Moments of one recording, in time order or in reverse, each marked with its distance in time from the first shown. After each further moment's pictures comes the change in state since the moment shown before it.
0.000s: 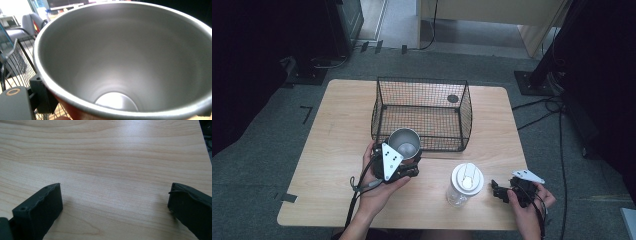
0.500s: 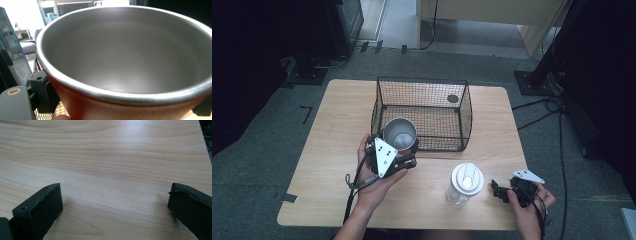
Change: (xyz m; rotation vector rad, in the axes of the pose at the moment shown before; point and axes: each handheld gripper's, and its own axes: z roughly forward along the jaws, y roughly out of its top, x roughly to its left) left arm 0.013 0.019 0.001 -0.122 0.060 -0.048; right arm 0.000 0.000 0.000 0.000 0.000 0.001
